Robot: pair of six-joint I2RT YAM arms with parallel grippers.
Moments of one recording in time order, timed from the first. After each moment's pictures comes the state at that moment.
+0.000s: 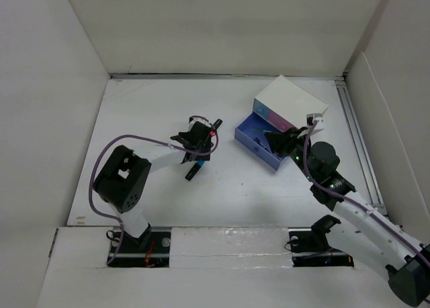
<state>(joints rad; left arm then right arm) -0.62 1.68 0.96 -0.27 -0.35 -0.45 0.56 0.78 0.55 0.22 0.10 0.51</state>
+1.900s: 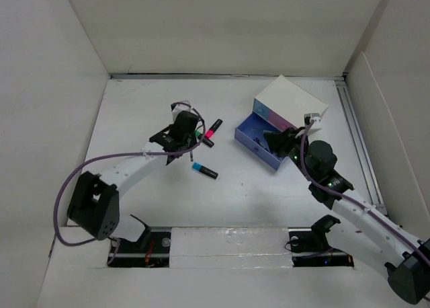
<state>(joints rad) -0.59 1.45 0.98 -0.38 -0.40 -0.57 0.56 0.81 0.55 0.22 0.10 0.51</state>
